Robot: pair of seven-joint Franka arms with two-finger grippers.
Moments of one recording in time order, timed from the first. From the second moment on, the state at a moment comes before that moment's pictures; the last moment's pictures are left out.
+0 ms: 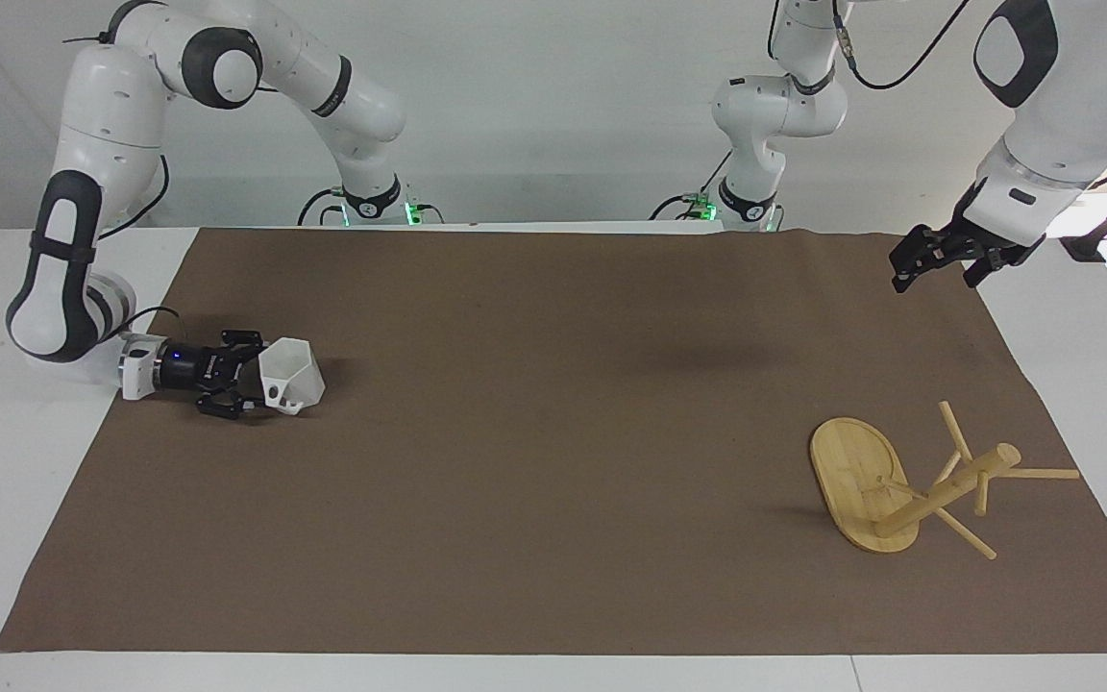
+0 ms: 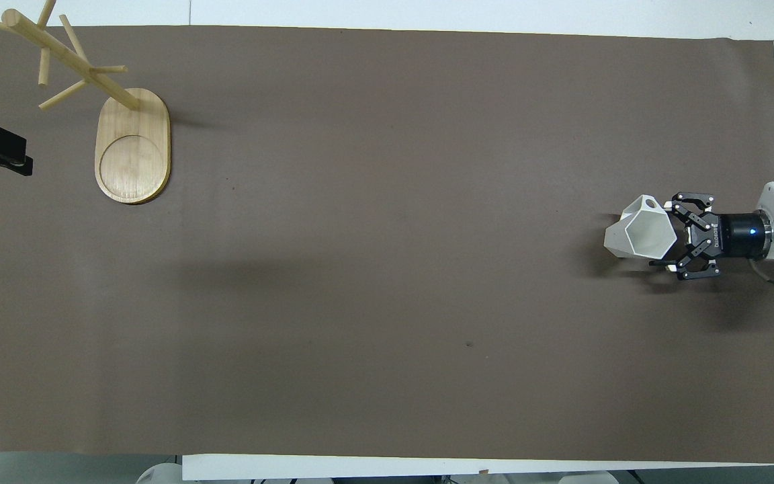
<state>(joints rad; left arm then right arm) -0.18 0.07 0.09 -1.49 0.03 1.49 -0.04 -0.55 0.61 -0.04 -1.86 1.00 1.41 -2.53</state>
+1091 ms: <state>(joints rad) -0.17 0.07 0.08 -1.50 0.03 1.49 -0.04 -0.50 0.61 -0.04 -1.91 1.02 1.42 -2.59</state>
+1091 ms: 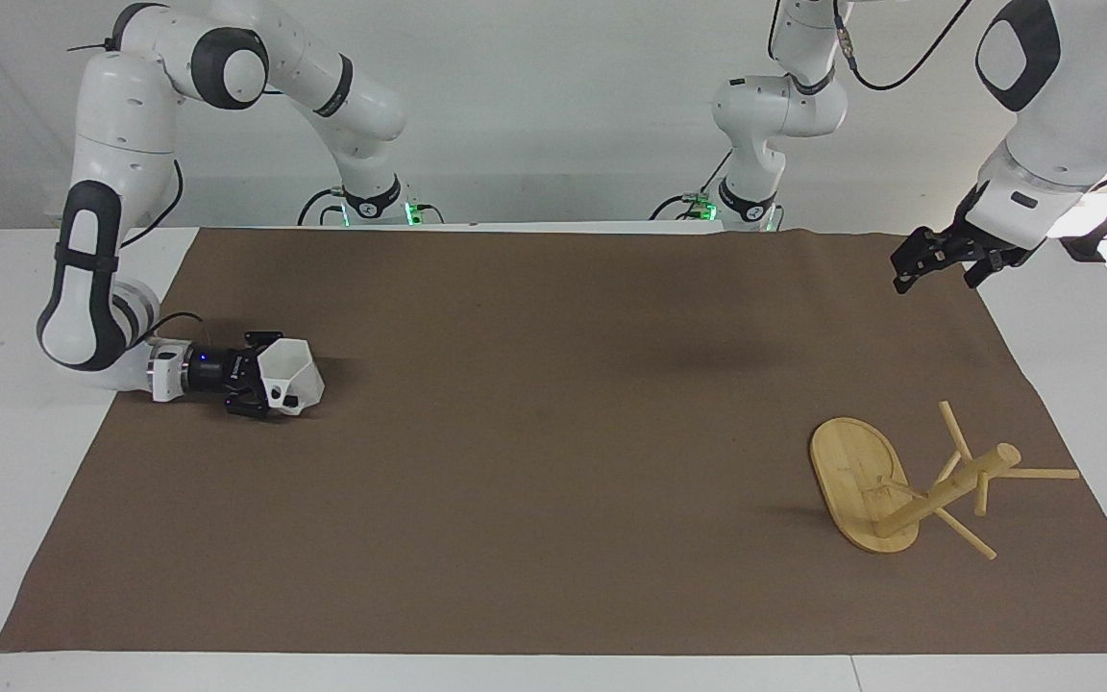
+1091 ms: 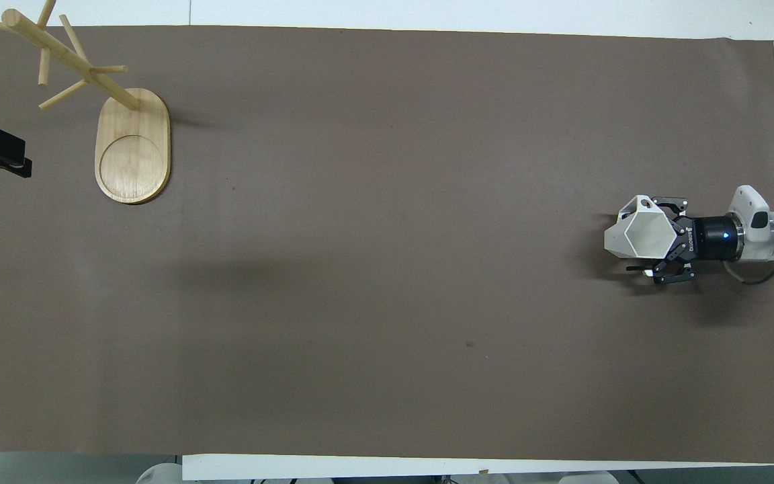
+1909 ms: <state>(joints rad) -0.35 0.07 0.06 -1.53 0.00 1.65 -0.44 -0.37 0.49 -0.01 -1.91 1.08 1.42 -2.40</state>
